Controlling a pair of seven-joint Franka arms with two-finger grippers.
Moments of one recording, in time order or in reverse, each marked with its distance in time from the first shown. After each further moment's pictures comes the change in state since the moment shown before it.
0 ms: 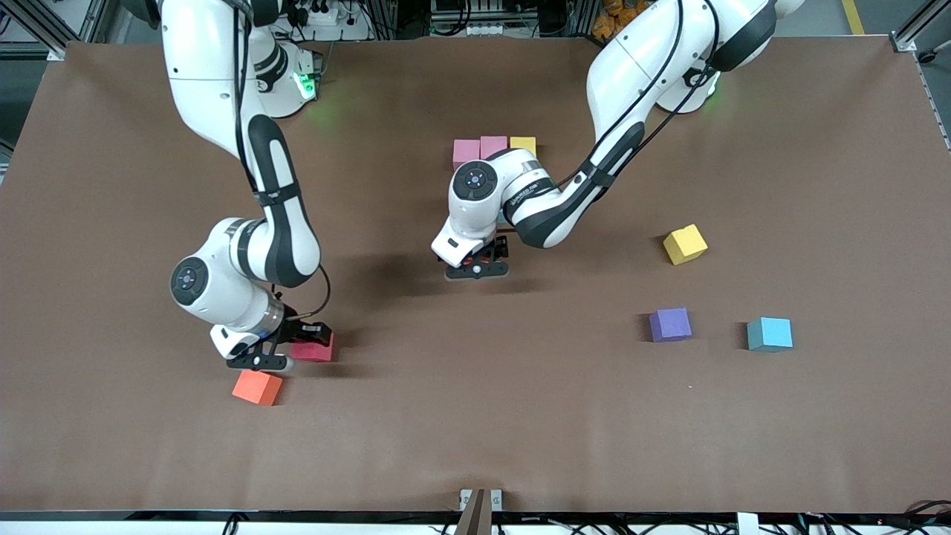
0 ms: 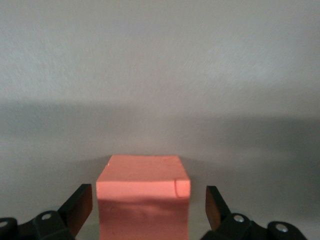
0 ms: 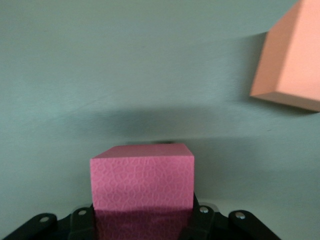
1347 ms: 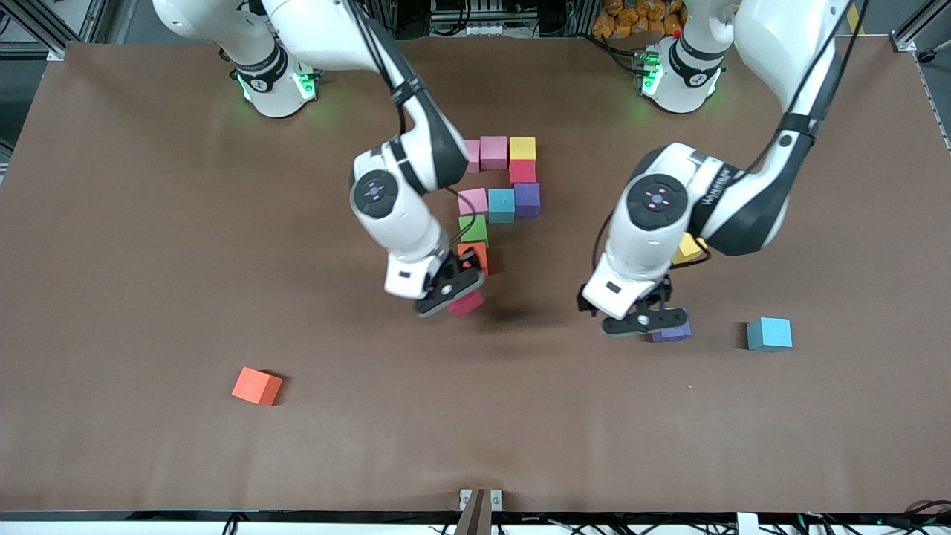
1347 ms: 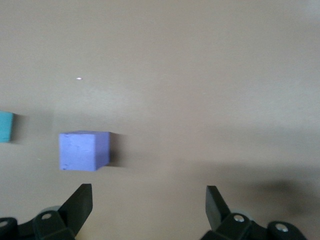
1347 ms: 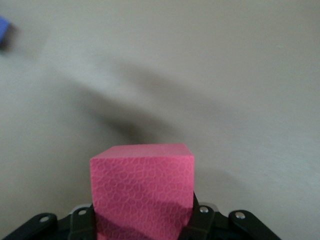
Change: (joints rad) left arm 0.413 -0.352 0.003 -0.133 0.004 -0.242 0.426; right arm 0.358 -0.019 0.070 0.194 -0.148 -0.001 -0.035
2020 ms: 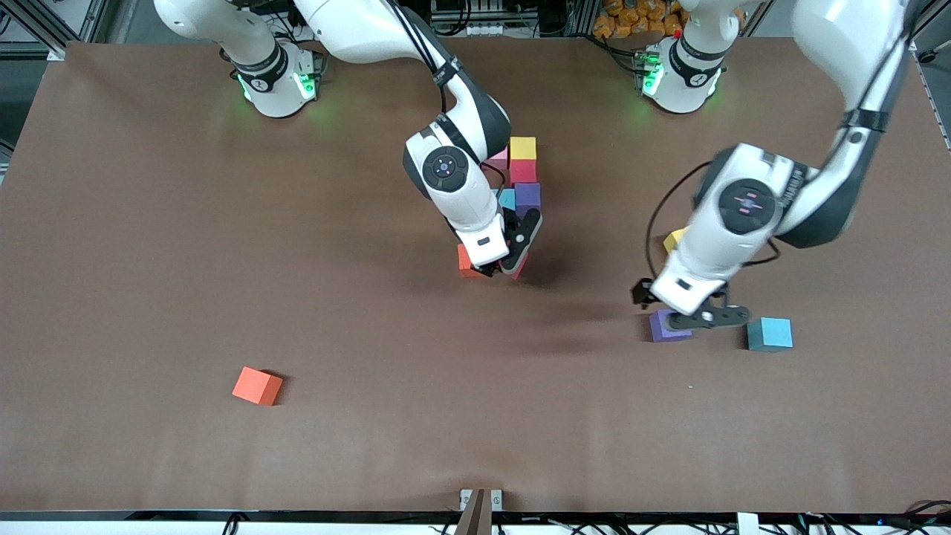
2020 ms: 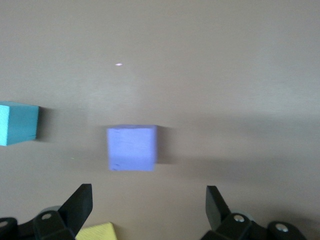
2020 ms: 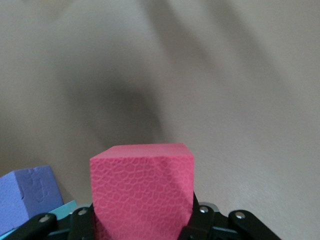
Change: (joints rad) left arm 0.402 -0.070 -0.198 -0.251 -0.019 0.159 0.160; right arm 0.009 0.053 0.151 0.044 -0.061 -0.001 -0.431
